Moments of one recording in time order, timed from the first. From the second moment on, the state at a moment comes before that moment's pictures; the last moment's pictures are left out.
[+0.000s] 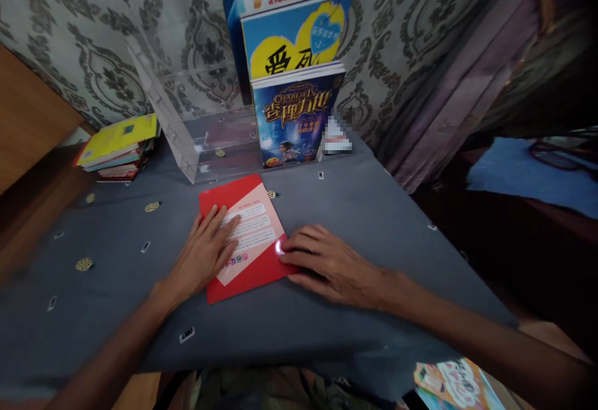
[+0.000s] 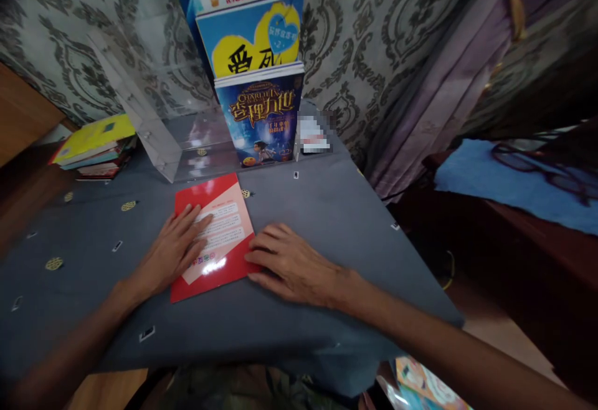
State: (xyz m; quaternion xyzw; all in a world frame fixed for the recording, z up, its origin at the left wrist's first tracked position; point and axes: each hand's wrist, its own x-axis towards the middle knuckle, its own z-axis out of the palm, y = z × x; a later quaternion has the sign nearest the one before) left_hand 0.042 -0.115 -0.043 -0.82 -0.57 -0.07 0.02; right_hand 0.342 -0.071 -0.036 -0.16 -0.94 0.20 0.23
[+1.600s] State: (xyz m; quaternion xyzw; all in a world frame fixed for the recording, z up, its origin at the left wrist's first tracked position) left_hand 0.015 -0.102 -0.058 -0.79 -0.58 -0.20 0.02; right_hand 0.277 -0.009 -0.055 -0.33 -0.93 0.09 0.16
